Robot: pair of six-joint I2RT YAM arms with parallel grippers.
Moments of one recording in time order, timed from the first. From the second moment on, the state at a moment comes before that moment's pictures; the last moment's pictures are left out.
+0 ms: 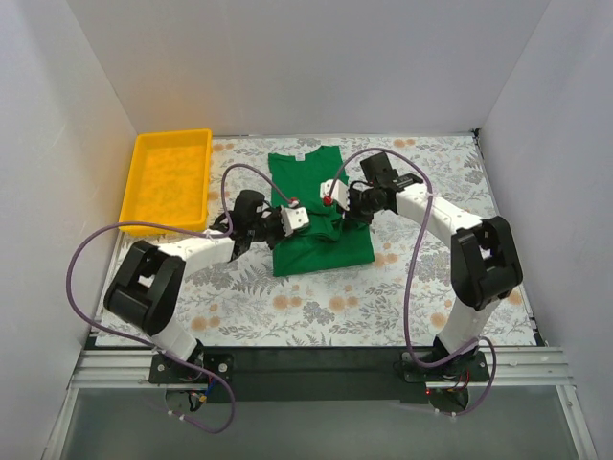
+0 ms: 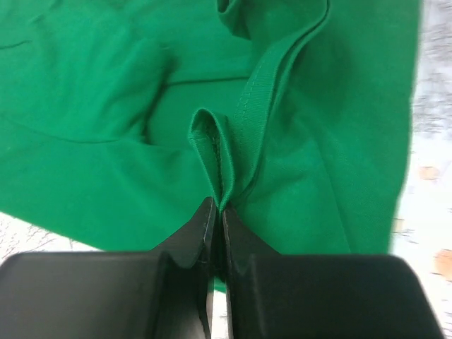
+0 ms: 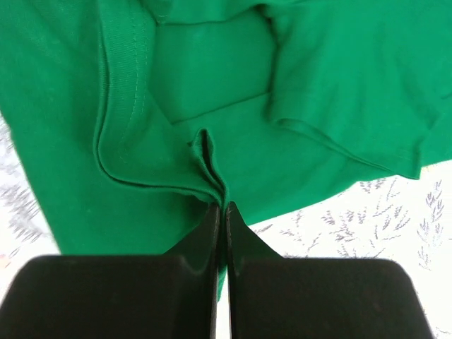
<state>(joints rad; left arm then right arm) -0.50 1.59 0.80 0.16 0.52 0.68 0.46 1.74 1.29 -0.56 -0.48 -1.02</state>
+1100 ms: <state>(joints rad) -0.40 1.76 0.93 0.30 0.44 0.68 0.44 2.01 1.59 -0.51 -0.41 -0.83</state>
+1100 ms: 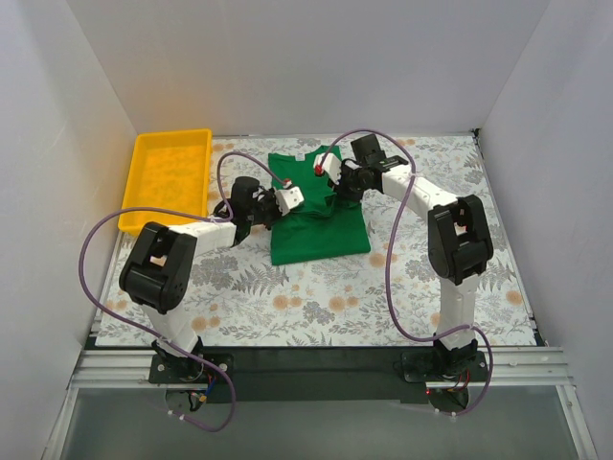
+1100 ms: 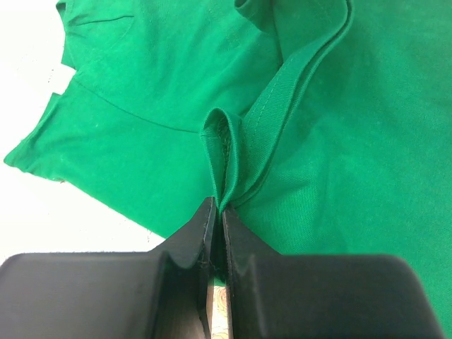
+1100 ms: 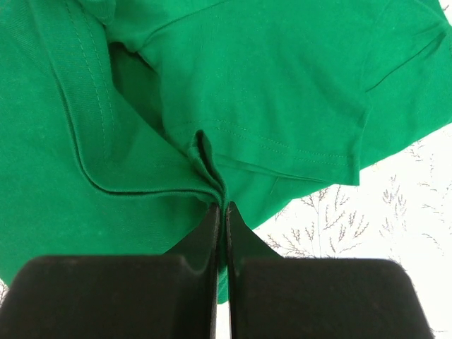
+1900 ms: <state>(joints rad) -0.39 1.83 0.98 0.37 0.30 0.56 0.44 2.10 1.70 -0.49 -0.31 -0.71</state>
